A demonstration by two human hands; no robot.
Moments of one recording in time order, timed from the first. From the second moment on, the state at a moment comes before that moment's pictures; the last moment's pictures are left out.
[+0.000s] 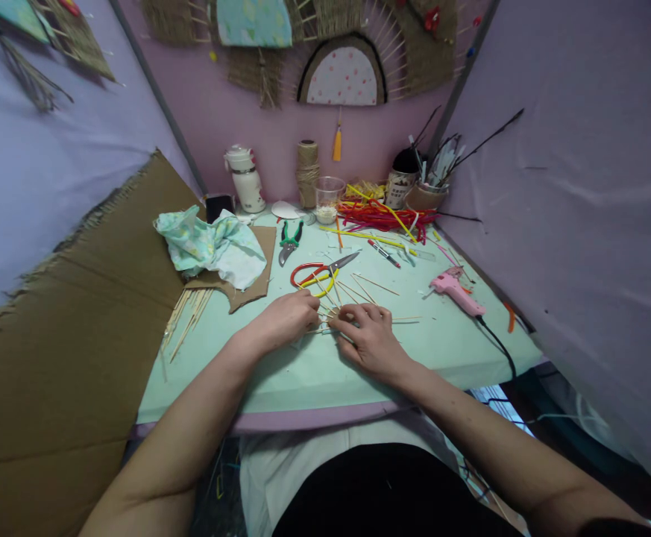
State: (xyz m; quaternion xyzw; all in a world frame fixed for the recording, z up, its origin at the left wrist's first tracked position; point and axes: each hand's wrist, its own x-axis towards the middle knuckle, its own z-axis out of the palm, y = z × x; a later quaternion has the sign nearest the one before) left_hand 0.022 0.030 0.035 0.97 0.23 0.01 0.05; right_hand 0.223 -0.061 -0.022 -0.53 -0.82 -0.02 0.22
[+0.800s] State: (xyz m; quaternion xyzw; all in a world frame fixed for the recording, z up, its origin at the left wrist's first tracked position) left_hand 0.021 0.030 0.034 0.97 0.23 0.02 0.07; right_hand 0.223 -0.062 -0.020 -0.54 -0.82 -0.02 0.21
